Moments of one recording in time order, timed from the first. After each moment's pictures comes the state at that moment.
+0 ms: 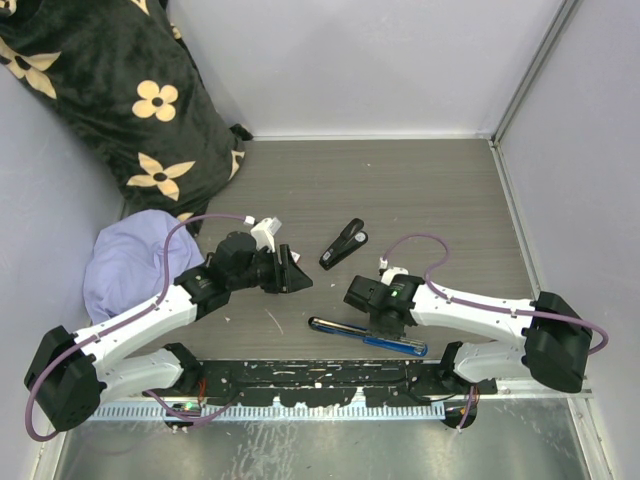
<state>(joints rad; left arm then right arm) -0.73 1.06 0.63 -0.09 0.28 -0.74 1.05 1.24 0.73 -0.96 0.25 1.20</state>
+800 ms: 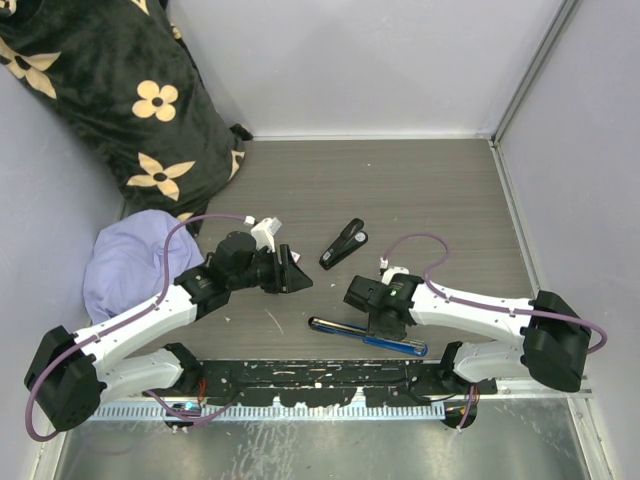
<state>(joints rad) -0.73 1.06 0.63 -0.09 0.29 -0.74 1.05 1.24 0.74 -0.98 0.27 1.20</state>
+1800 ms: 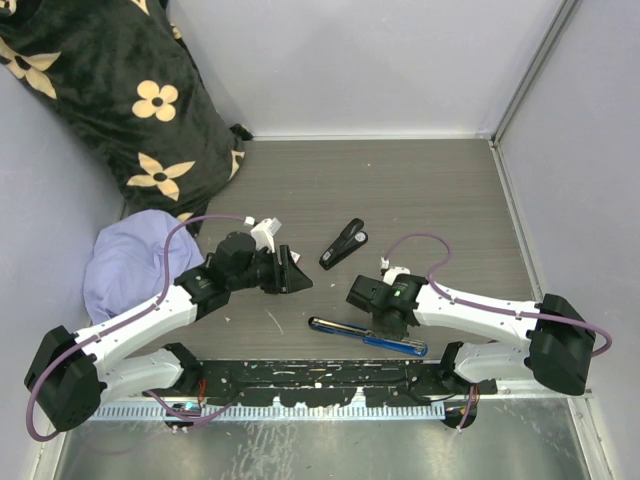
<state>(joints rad) -0.73 1.06 0.62 -0.08 0.29 -0.74 1.05 1.21 0.74 -1.00 0.25 1.18</state>
